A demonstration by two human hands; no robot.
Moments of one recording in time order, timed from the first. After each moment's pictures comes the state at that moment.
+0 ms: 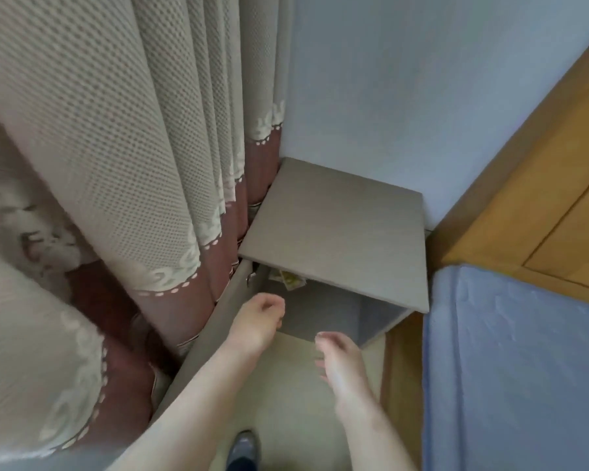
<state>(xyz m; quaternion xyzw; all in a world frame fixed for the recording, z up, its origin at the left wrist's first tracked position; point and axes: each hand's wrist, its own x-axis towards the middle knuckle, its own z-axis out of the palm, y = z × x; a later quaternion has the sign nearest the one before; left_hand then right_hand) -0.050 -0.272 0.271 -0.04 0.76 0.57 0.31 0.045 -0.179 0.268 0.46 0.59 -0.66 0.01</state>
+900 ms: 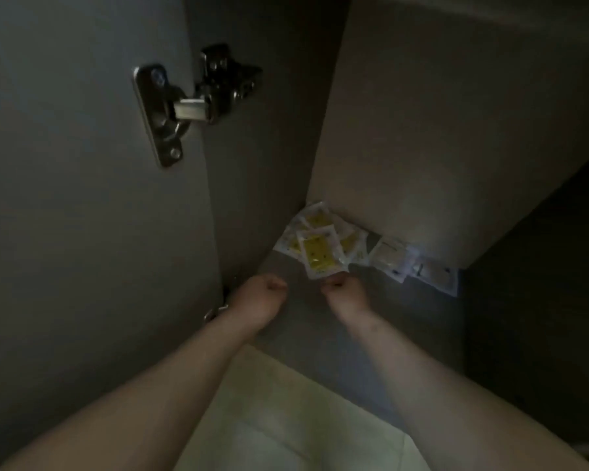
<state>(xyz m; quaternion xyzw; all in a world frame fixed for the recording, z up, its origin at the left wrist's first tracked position) -0.252 -0.149 -0.271 -0.03 0.83 0.51 0.23 -0.229 -0.008 -0.275 0.30 0.83 -0.47 0.04</state>
